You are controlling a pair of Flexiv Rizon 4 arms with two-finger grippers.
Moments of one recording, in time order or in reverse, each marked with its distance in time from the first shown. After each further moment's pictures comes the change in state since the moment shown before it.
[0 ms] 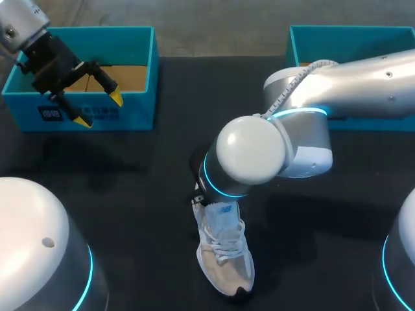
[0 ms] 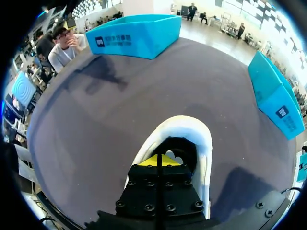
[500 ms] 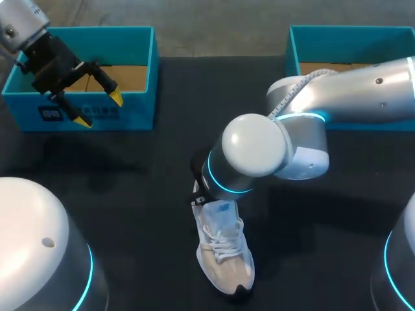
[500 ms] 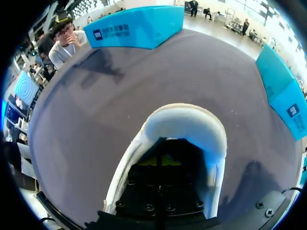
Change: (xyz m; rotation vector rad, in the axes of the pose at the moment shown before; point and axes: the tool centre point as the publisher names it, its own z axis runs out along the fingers) left arm 0.000 0.000 0.000 0.000 0.000 0.000; right arm -0.001 -0.005 0.031 0.044 0.048 0.000
